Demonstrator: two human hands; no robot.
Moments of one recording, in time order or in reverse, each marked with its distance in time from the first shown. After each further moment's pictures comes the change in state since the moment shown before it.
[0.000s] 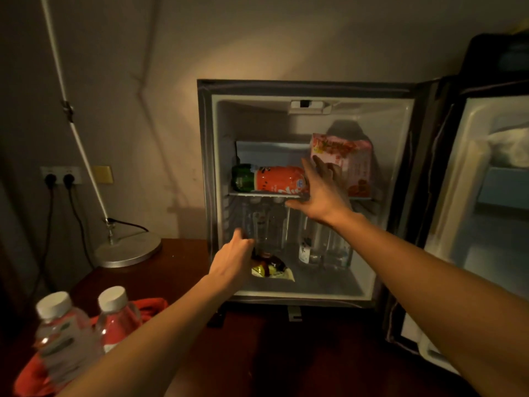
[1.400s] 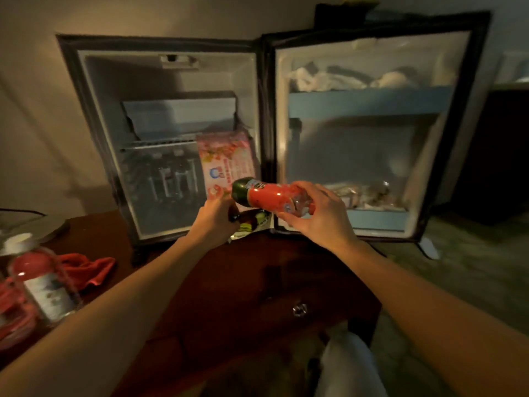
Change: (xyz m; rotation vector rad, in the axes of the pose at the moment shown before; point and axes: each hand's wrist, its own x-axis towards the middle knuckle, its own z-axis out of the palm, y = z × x) left_hand -0.111 0.167 -0.007 -0.330 -0.028 0.235; right_hand -0.318 0.072 -0.096 0.176 0.304 0.149
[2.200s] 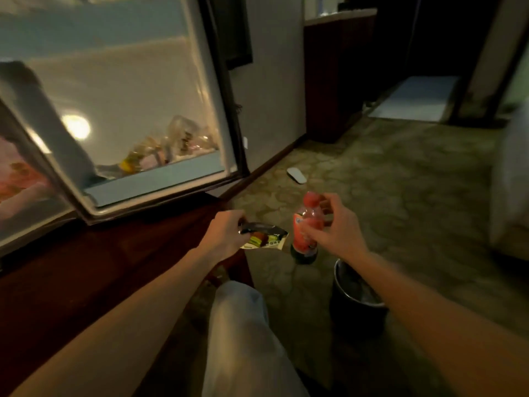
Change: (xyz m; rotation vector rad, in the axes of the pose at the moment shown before) left_hand -0.057 0.239 0.252 -0.156 -0.468 0.423; right_hand -0.266 0.187 -0.196 -0.066 0.142 0.617
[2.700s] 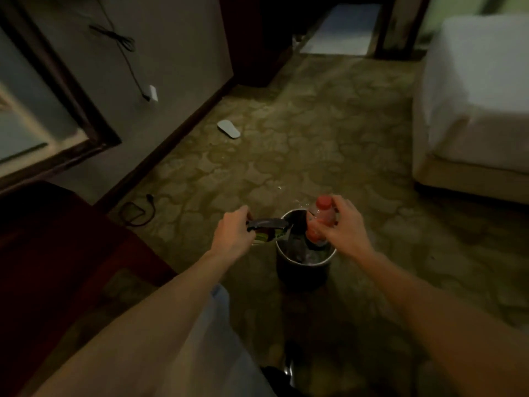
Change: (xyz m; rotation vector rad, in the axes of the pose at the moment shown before) left_hand 0.081 0.072 0.222 -0.044 -0.248 0.028; right_hand -0.058 0.208 -0.056 -0.158 0.089 0.478
